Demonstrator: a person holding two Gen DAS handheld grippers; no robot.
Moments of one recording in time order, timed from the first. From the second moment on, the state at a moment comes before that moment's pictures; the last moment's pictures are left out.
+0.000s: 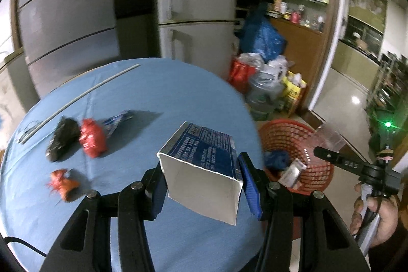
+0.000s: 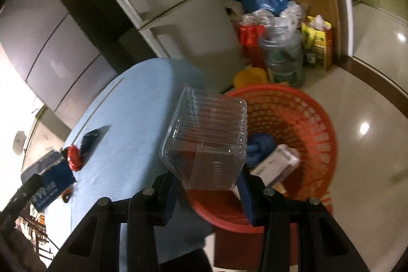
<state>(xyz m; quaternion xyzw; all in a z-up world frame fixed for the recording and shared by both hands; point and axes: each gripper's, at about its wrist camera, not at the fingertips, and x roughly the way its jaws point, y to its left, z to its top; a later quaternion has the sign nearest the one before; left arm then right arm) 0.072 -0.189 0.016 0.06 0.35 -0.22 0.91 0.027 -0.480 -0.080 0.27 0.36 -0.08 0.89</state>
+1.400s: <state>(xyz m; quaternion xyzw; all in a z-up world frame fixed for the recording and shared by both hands) 0.112 -0.396 -0.037 0.16 0.42 -0.34 0.83 -0.004 -0.564 -0.087 0.32 0.34 -0.18 0.86</state>
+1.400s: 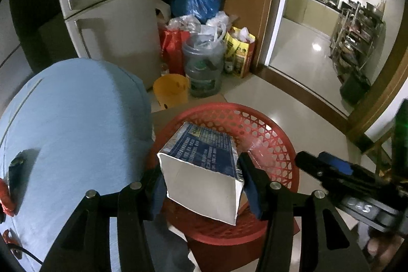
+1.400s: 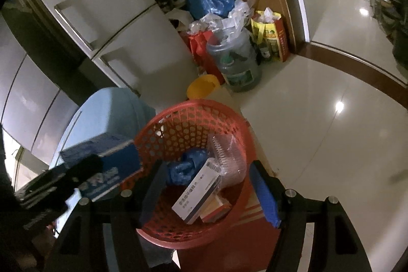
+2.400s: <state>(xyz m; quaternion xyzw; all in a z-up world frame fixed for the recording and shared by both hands) 0.115 -0.153 -0.013 0.04 0.42 -0.15 0.90 0.051 -0.423 -0.059 0.25 0.37 -0.06 0.89</state>
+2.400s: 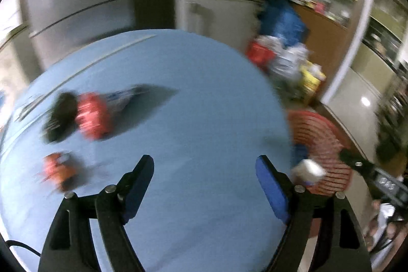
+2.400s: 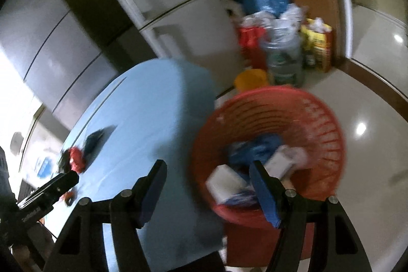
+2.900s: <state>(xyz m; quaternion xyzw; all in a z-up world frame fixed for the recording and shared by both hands) 0.165 0.032 -0.060 -0.12 0.43 0.11 0.89 0.069 -0.331 -0.045 0.17 0.39 0.01 0.91</state>
